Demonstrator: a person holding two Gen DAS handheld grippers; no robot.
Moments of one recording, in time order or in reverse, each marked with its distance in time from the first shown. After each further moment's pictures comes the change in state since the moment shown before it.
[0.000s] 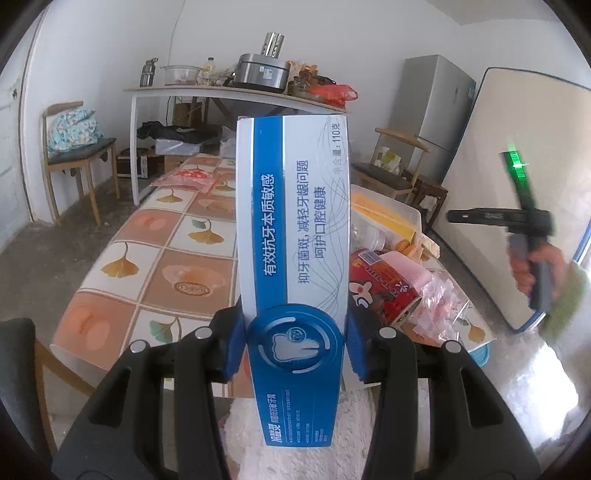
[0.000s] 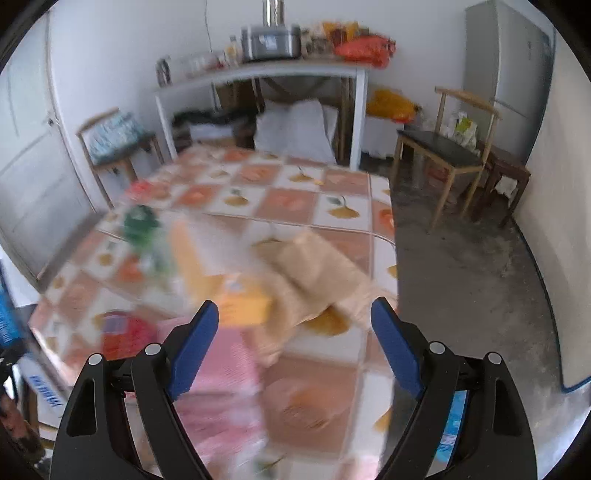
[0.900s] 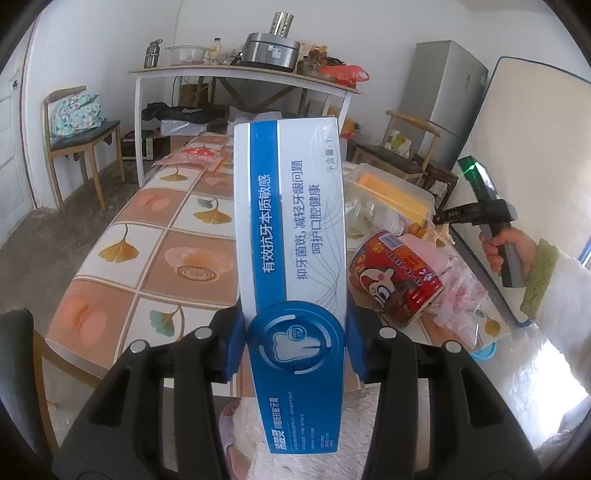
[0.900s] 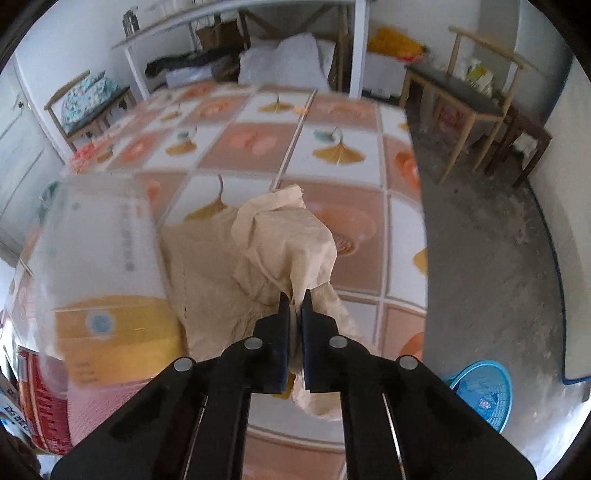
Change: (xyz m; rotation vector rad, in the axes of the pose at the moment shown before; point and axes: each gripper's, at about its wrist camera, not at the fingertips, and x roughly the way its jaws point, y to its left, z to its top) left arm 0.013 0.011 -0.001 -0.009 0.071 0.038; right arm 0.095 -0.011 0.014 0.008 0.136 -0.031
